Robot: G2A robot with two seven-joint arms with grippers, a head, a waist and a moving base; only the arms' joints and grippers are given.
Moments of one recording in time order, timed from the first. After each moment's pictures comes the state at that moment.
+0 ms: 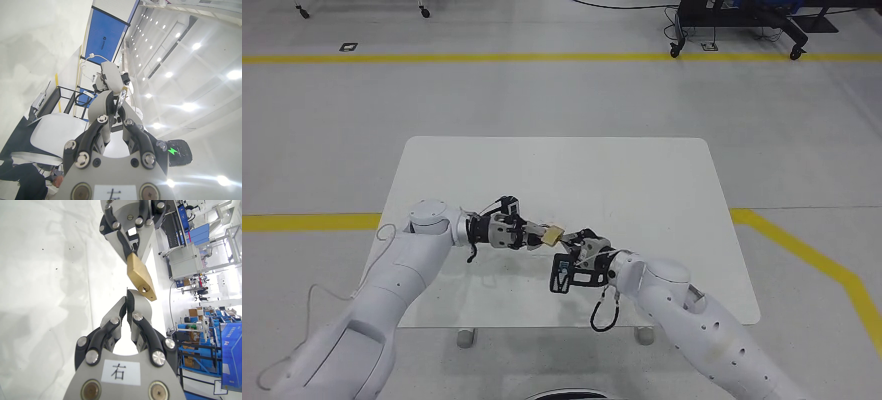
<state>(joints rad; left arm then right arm) 0.79 -1.21 -0.81 -0.74 -0.77 0.08 -1.54 -1.39 -1.14 0.93 -1.85 -2.01 -0.45 0.22</state>
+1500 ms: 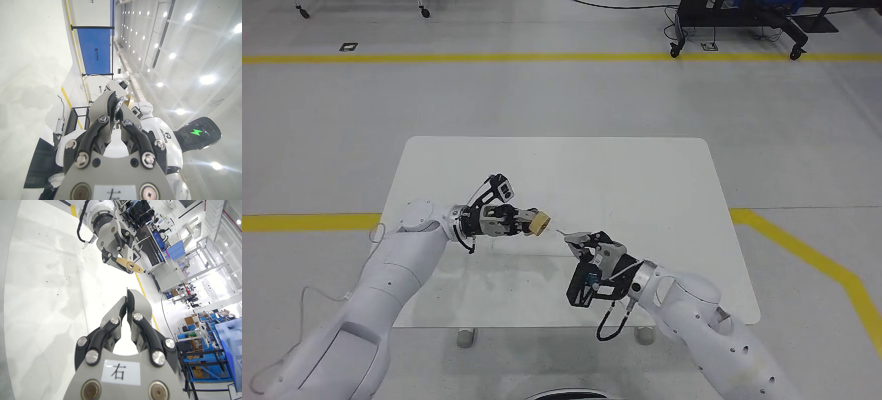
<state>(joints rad) 0.80 -1.18 -0.84 -0.77 -0.93 -0.26 -1.54 -1.59 -1.10 1.09 -2.00 -1.99 -0.38 -0.06</state>
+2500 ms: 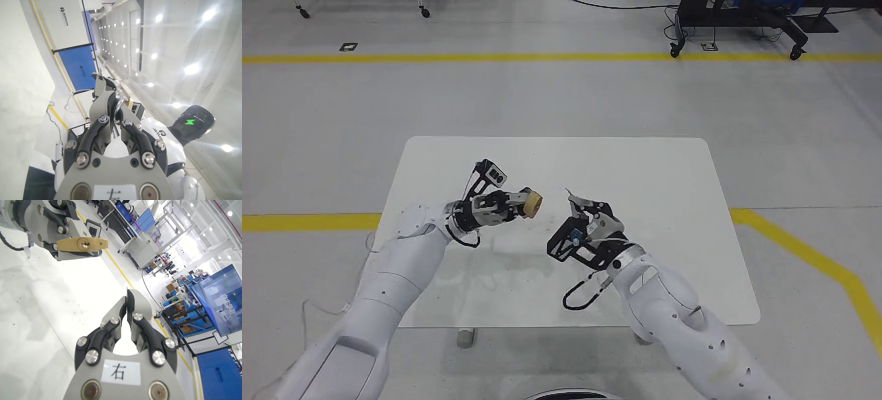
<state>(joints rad) 0.88 -1.19 -0.96 -0.88 -1.03 -0.36 -1.46 -1.48 -1.18 0.96 -2.03 -1.96 -0.04 0.35</state>
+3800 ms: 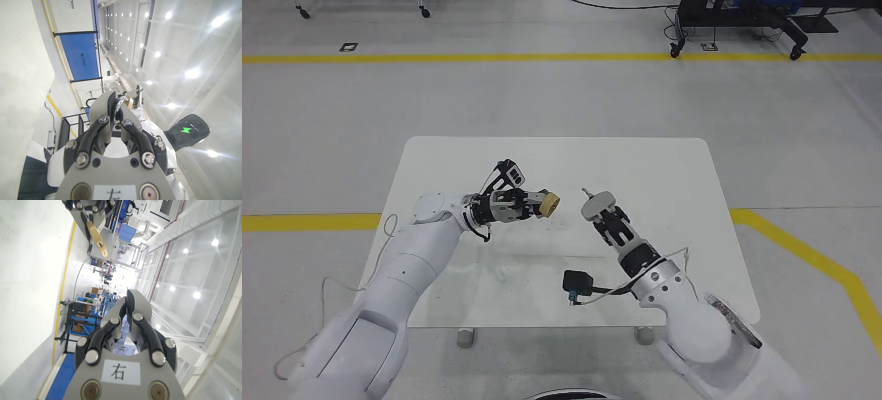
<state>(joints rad) 0.75 -1.28 -0.87 -0.69 -0.99 -0.28 -1.54 -1.53 -1.05 0.96 -2.33 -3.07 -0.52 0.20</state>
